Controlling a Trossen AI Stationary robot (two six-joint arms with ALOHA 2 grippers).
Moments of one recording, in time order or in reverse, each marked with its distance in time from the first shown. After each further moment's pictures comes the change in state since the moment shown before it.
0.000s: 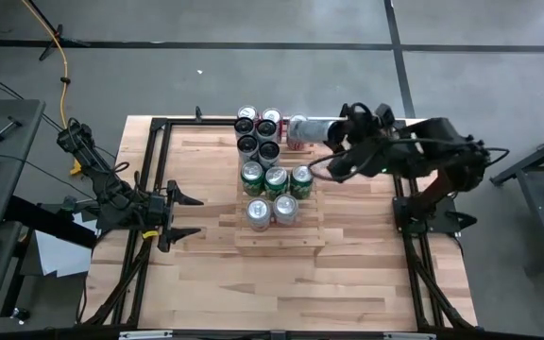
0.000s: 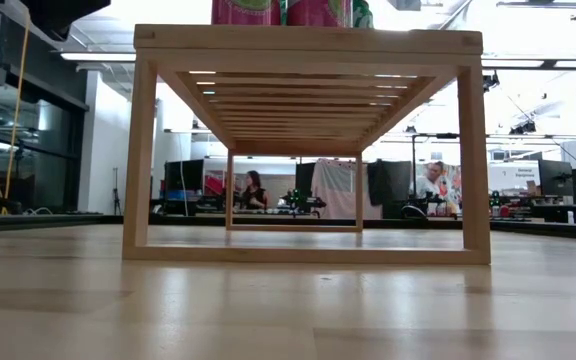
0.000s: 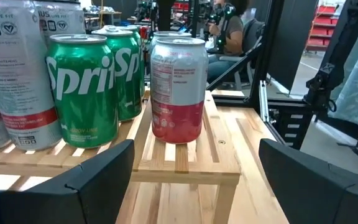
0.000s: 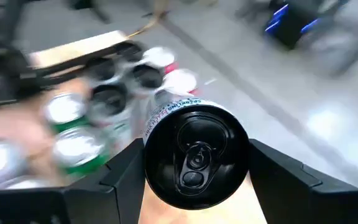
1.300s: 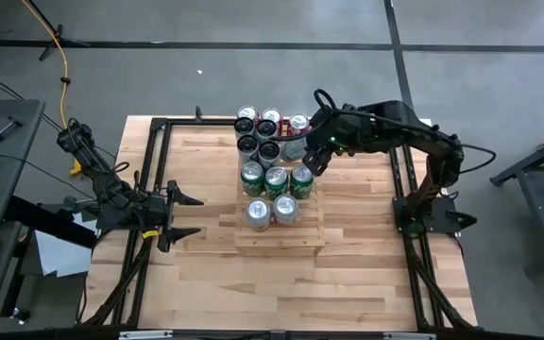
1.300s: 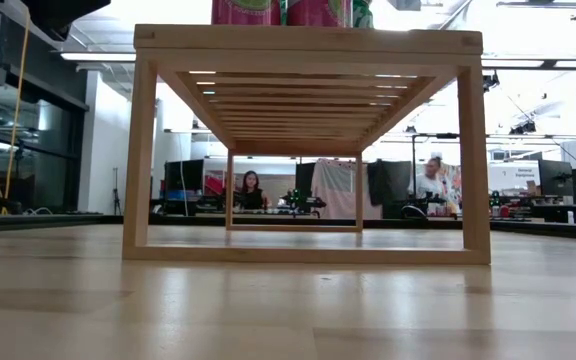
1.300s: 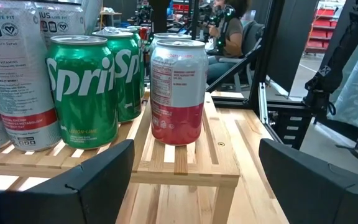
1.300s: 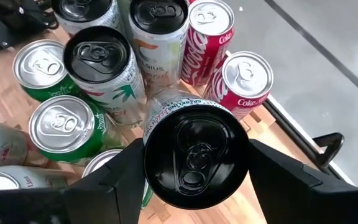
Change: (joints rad) left arm 0.000 0.000 0.000 0.007 0.000 -0.002; right arm -0.254 0.116 -0.005 0.005 -0.441 -0.049
